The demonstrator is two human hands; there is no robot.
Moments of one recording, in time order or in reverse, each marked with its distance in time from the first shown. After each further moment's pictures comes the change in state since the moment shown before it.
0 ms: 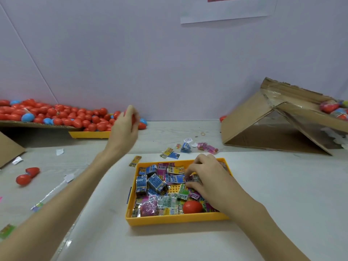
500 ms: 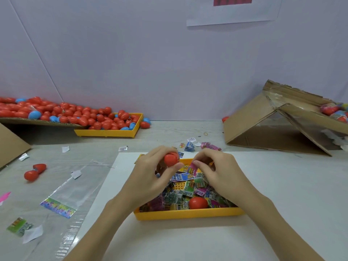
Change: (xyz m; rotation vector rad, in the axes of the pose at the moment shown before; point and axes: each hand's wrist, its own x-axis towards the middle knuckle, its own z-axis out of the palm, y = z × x) left_hand -0.110 0.064 -0.005 -0.318 -0.199 0.205; right_hand -0.001 0.002 -0.007 0.386 0.254 0.010
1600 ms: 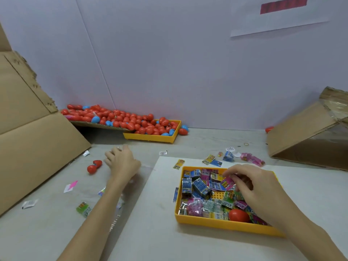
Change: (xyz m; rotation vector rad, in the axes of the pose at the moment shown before) left_hand -0.005 -0.114 -0.110 0.715 0.144 -1.065; right_hand -0.007 -0.005 0.011 0.004 0.018 -0.112
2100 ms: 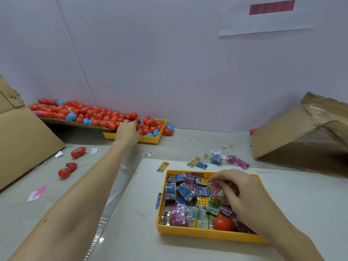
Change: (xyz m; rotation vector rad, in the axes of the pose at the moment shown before) left_hand 0.118 0.069 0.041 -0.032 0.073 0.415; right_hand 0.002 0.006 0.001 -0.043 -0.051 0.036
